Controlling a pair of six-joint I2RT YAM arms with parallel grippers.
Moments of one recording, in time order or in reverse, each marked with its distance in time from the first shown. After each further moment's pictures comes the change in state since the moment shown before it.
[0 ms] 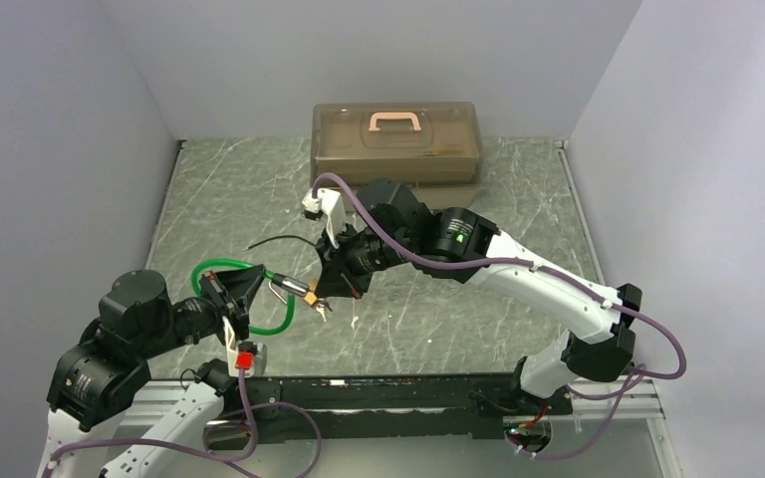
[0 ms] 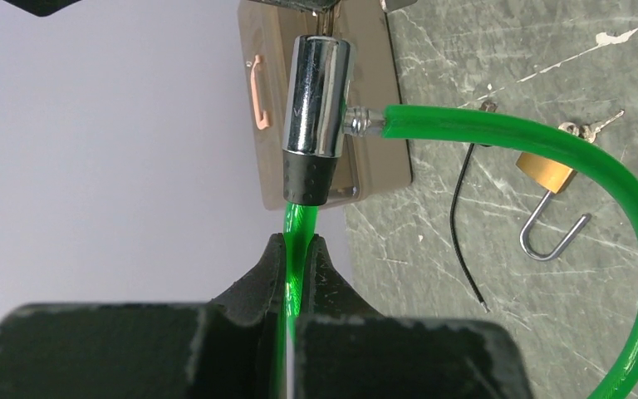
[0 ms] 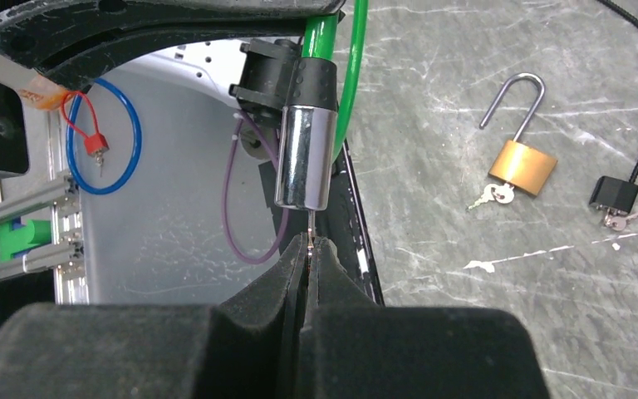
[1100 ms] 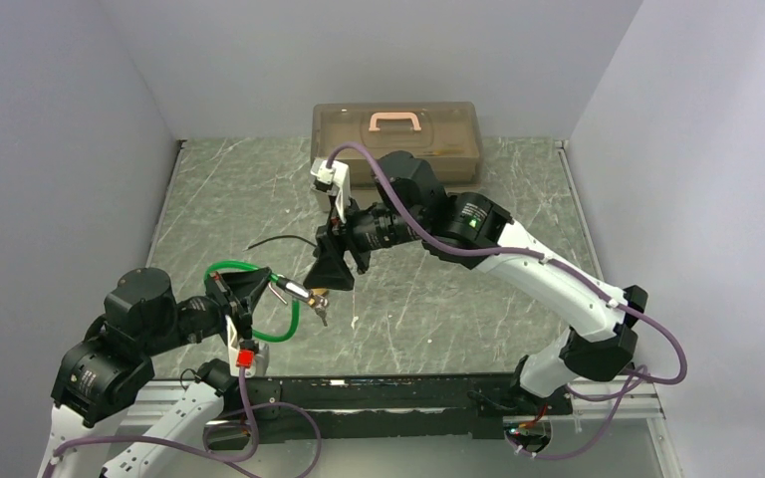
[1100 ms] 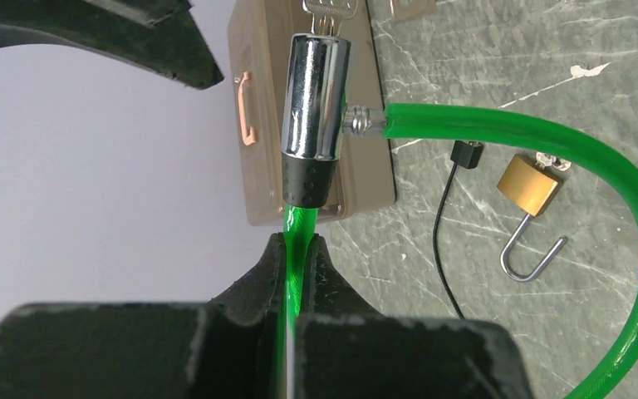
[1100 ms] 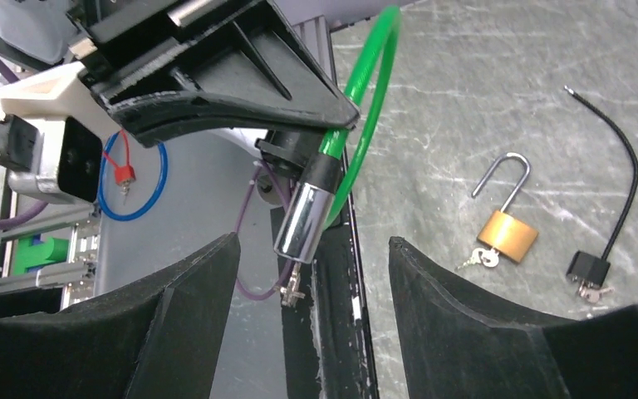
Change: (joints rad) left arm -0.001 0.007 -0.013 0.014 0.031 -0.048; right arm -0.079 -0.007 0.039 0.099 -0.123 -0.019
